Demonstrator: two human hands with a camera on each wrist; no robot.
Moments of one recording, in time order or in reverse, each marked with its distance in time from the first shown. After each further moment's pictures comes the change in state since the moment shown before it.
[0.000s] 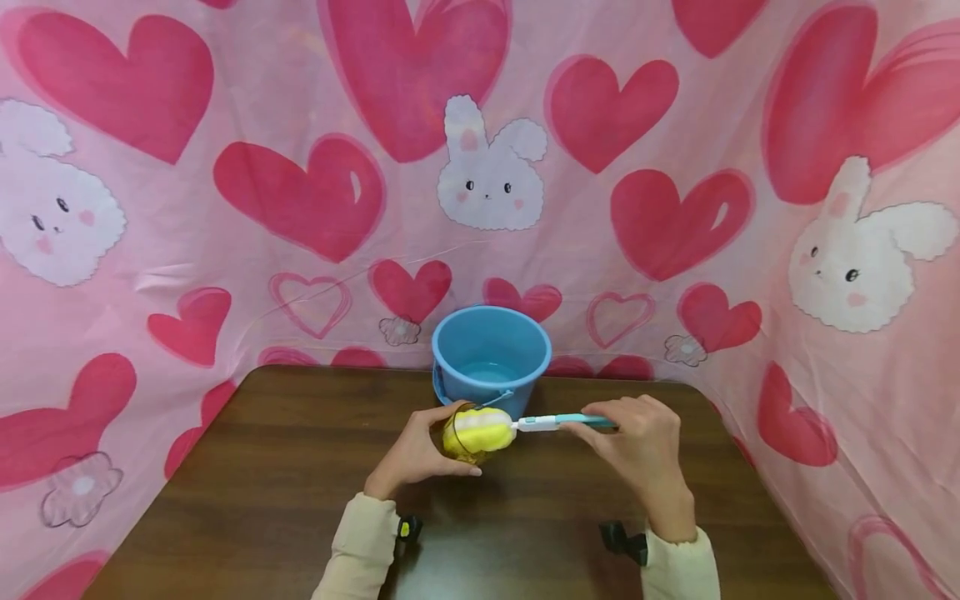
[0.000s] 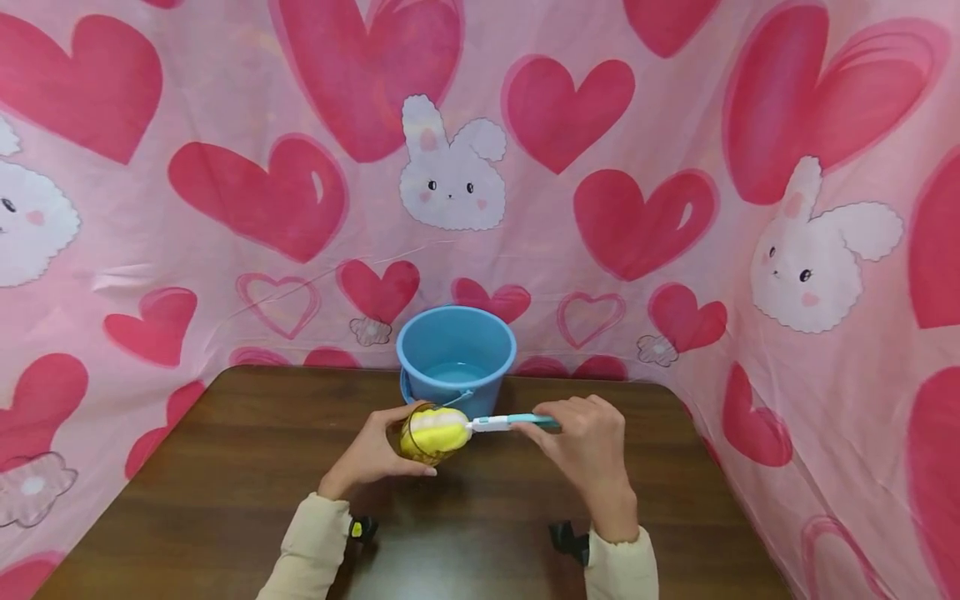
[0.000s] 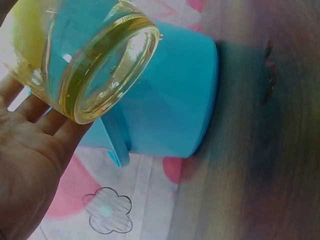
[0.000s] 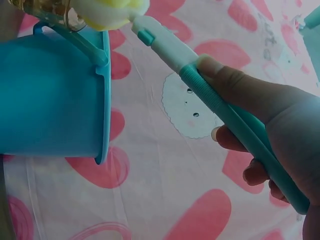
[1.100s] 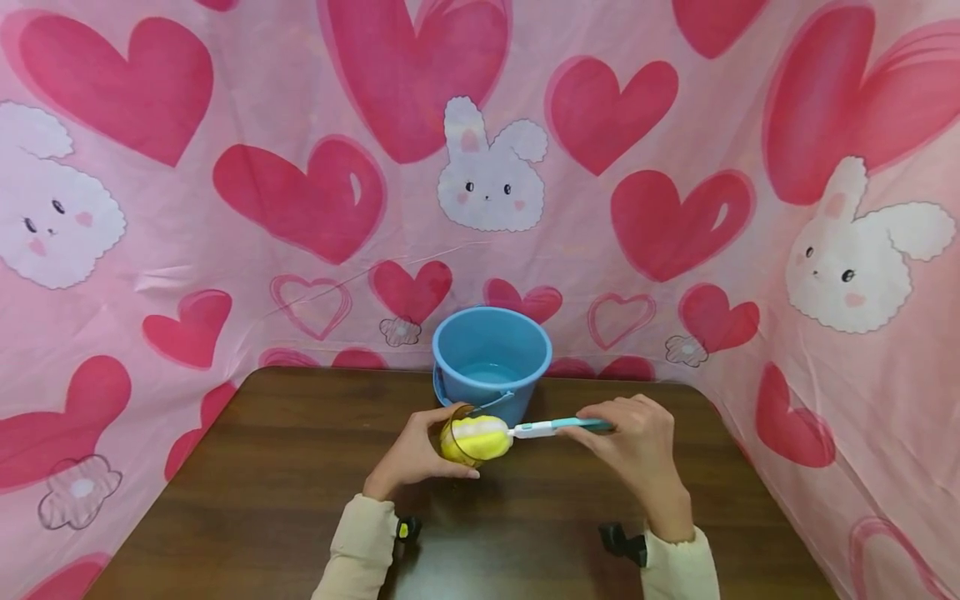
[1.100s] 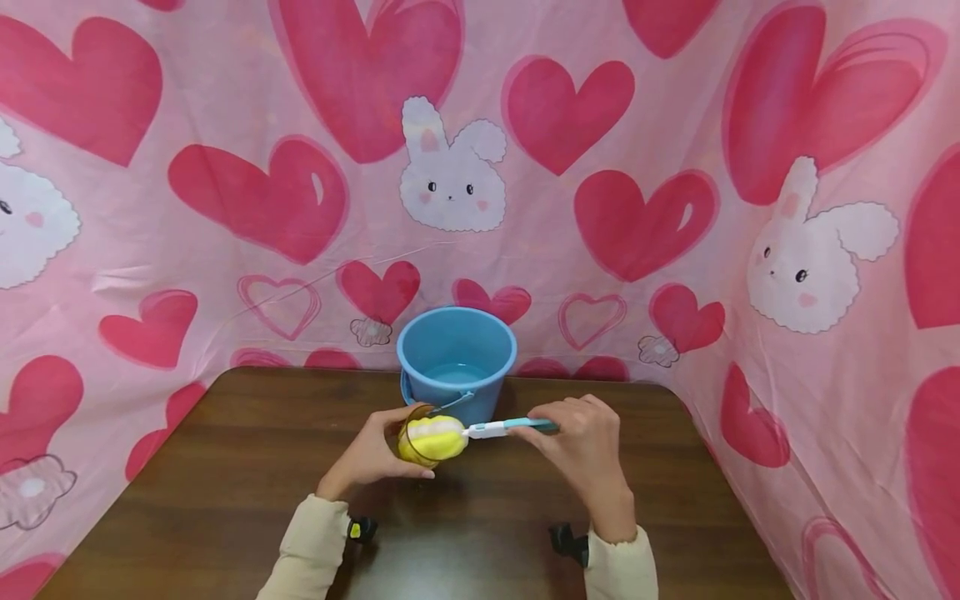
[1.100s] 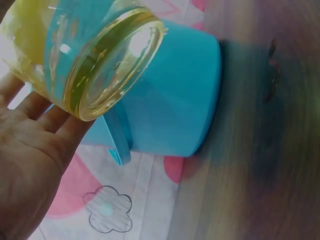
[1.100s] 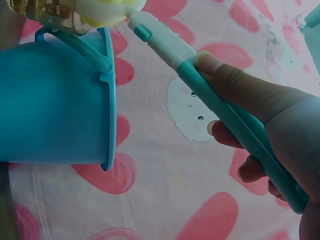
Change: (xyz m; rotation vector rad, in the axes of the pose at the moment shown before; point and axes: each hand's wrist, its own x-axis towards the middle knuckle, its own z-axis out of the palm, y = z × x) left_hand 0.000 0.000 -0.003 -0.054 -0.023 -0.011; right_hand 0.000 0.001 0.002 0.103 -0.046 0.053
